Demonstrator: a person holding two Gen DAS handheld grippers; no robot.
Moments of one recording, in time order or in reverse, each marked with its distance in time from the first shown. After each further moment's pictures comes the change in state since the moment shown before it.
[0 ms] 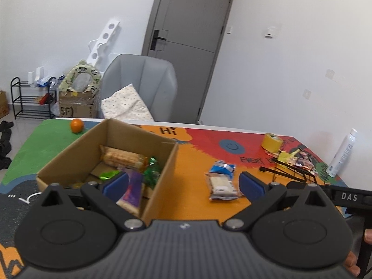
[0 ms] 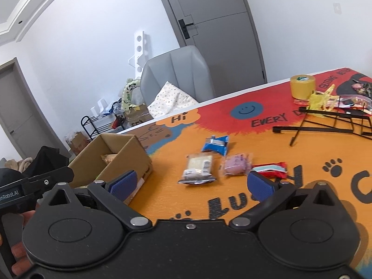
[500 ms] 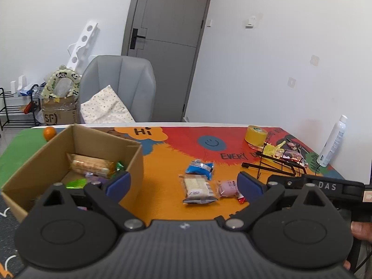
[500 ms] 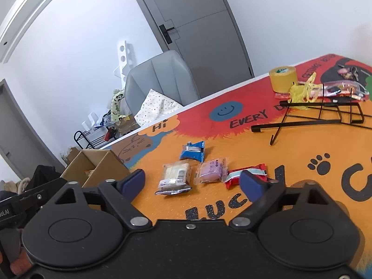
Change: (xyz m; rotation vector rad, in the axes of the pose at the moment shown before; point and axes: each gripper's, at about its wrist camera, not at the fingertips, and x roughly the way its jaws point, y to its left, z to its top) left arm 0.033 -0.042 0.002 0.066 0.025 -0.058; right arm 0.020 -0.046 0.006 0.116 -0.009 -0.015
